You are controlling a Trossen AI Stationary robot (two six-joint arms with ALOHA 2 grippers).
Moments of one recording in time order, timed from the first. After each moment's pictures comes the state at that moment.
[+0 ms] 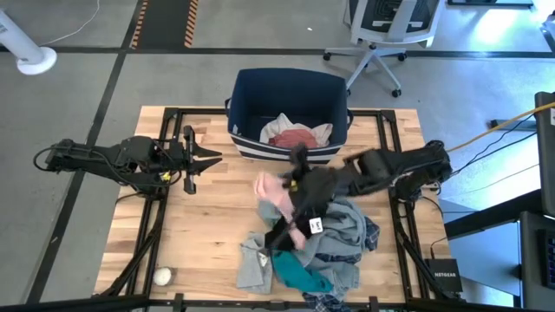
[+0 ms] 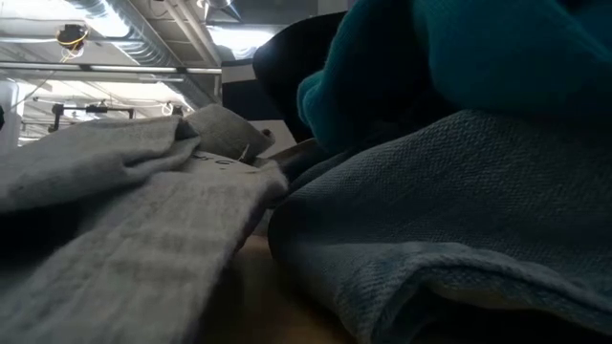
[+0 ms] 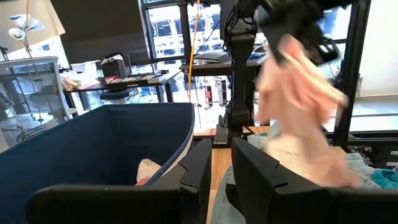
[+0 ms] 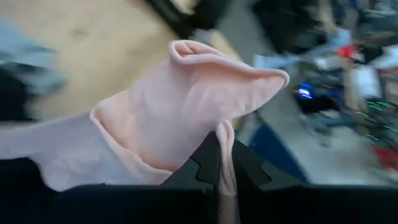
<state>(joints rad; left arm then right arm) -0.14 0.63 0.68 -0.02 -0.30 0.11 0.33 1.75 2.10 -1.06 0.51 -0.63</state>
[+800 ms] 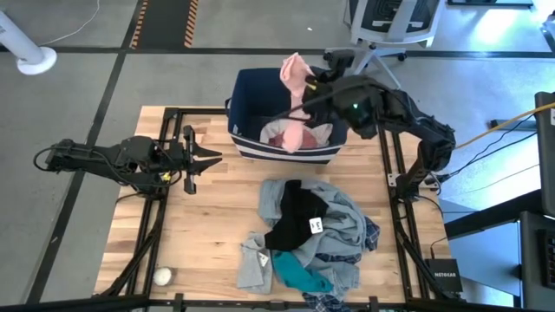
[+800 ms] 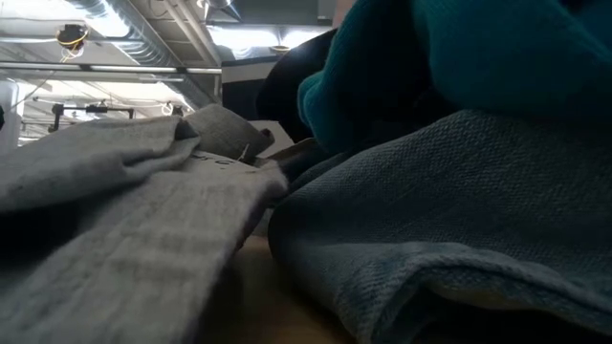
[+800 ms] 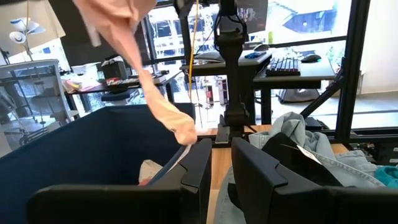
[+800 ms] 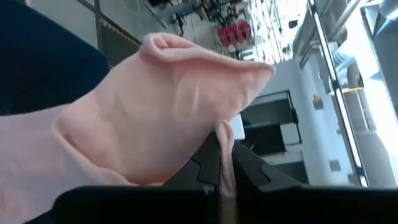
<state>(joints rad) -0.14 0.63 0.68 -0.02 -0.30 0.13 -0.02 1.73 2.35 -0.96 0.98 -0.96</state>
